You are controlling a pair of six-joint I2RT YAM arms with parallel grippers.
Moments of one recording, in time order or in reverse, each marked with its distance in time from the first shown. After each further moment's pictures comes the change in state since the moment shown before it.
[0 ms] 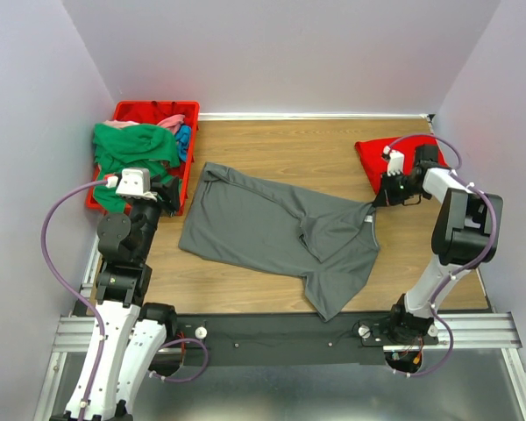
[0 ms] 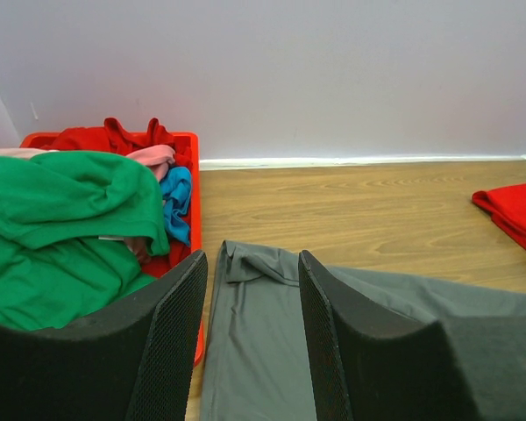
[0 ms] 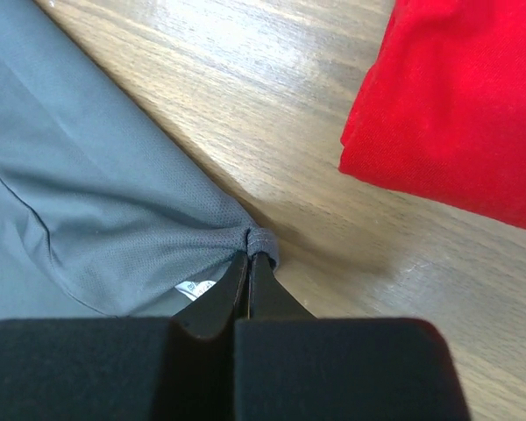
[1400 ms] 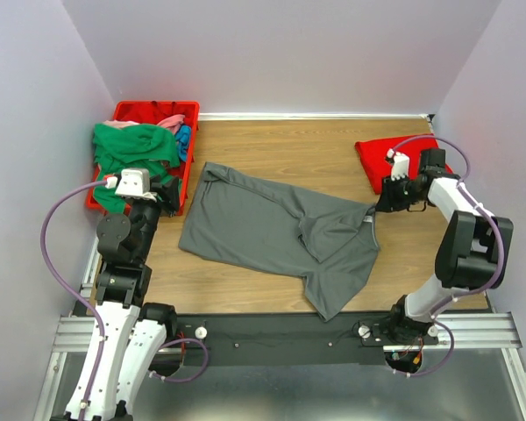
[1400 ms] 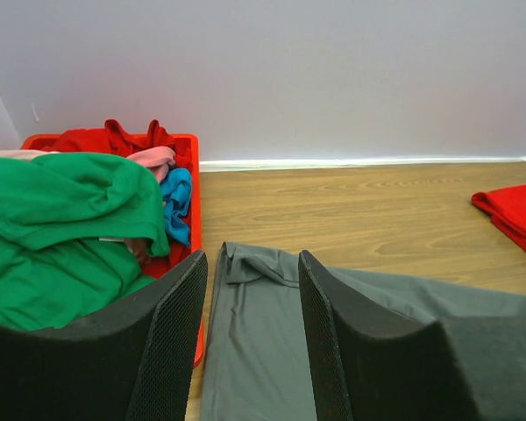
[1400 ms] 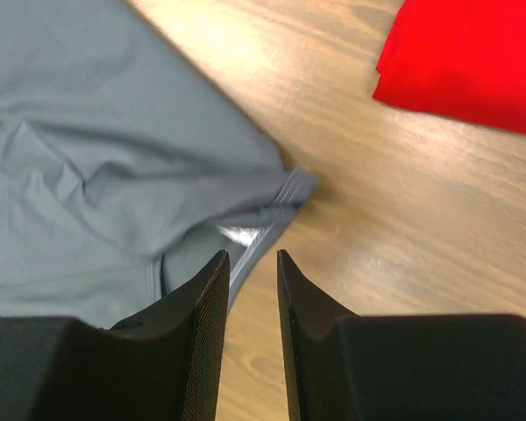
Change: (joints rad) left arm 0.000 -0.005 0.000 0.000 0.000 0.000; right arm 0.000 -0.237 -0.126 -0.037 0.046 -0.017
